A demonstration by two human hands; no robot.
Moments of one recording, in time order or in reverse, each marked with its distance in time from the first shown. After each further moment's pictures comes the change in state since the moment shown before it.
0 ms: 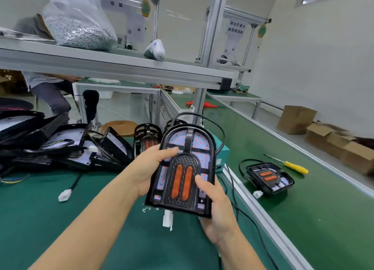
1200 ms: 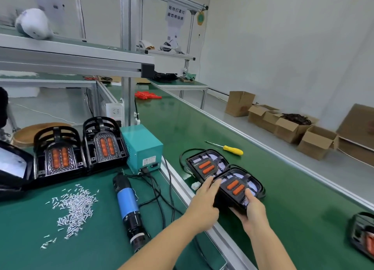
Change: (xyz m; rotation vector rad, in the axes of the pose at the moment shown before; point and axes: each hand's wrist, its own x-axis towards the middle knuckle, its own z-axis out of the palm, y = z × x) left_hand 0.097 -0.179 0.204 1.041 -0.444 0.176; right_hand -0.035 -0.080 -0.249 -0.079 1.122 0.055
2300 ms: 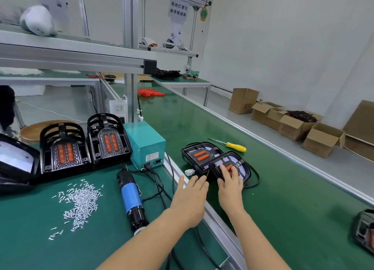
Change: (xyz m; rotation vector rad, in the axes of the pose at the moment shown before) left_hand -0.009 -0.020 -0.021 0.838 0.009 -0.004; right_hand 0.011 0.019 0.046 -1.167 -0.118 -0.670
